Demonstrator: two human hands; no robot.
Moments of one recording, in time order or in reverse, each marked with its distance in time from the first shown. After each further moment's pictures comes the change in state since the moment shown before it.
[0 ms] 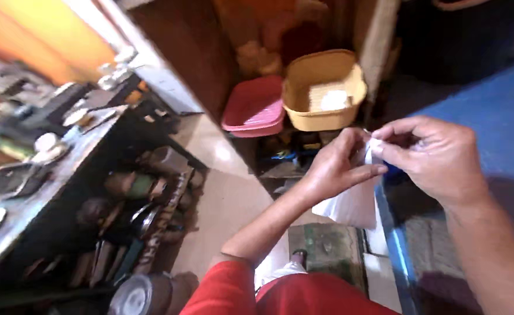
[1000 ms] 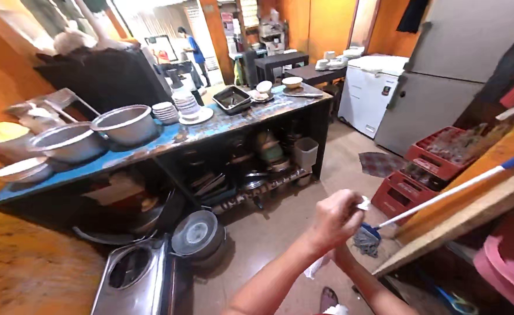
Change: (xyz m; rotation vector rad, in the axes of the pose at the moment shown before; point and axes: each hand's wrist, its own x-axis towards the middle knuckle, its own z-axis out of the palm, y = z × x) left_hand -0.235 -0.172 -0.442 0.729 0.967 -0.189; right_hand 0.087 0.031 0.667 0.426 -0.954 0.203
